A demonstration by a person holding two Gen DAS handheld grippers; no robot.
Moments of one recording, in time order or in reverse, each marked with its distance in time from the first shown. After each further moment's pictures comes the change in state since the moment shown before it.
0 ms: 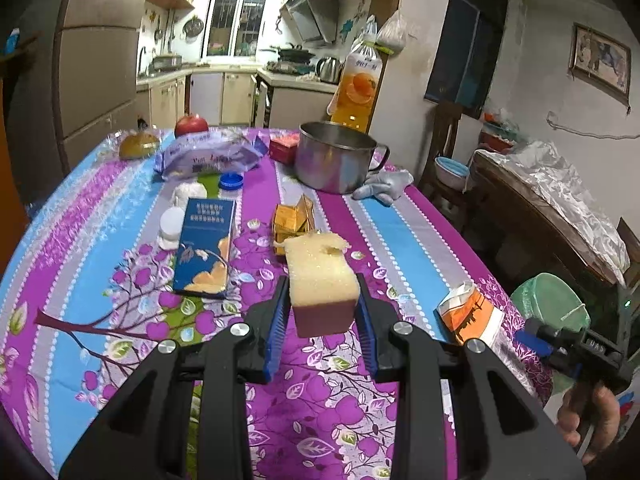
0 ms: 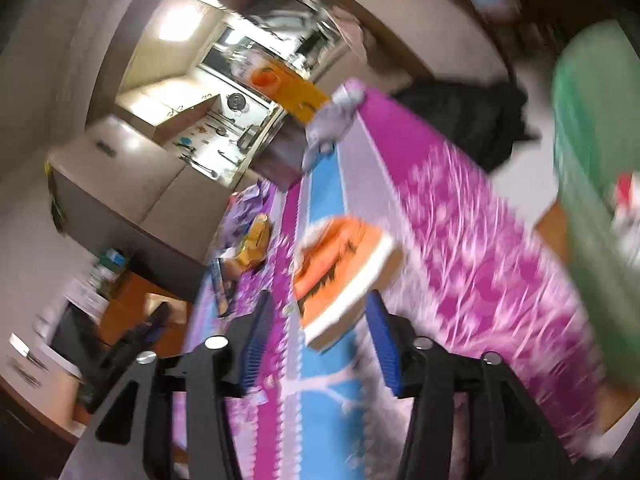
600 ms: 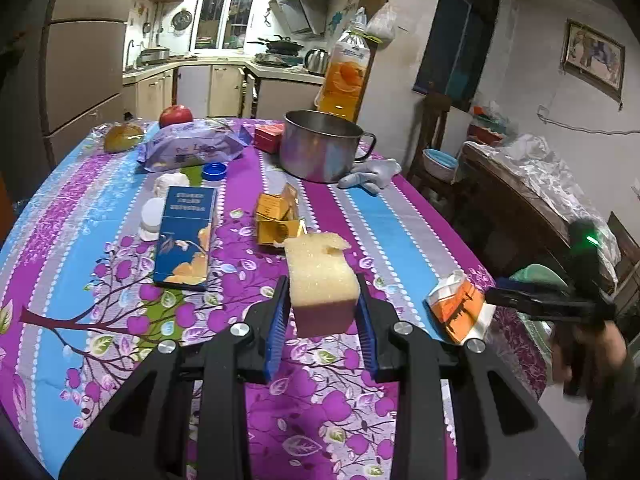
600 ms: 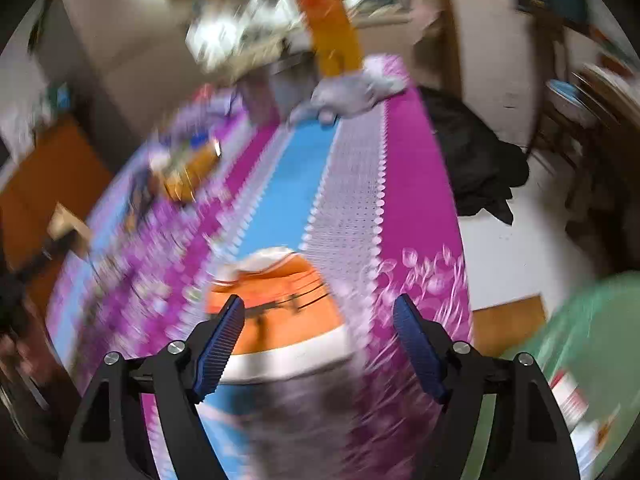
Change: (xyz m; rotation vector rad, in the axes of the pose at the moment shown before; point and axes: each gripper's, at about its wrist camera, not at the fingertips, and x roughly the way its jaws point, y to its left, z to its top) left arm 0.006 -0.006 -0.004 0.016 0.024 -0.053; right arm 0.074 0.053 0.067 -0.609 0.306 -0.368
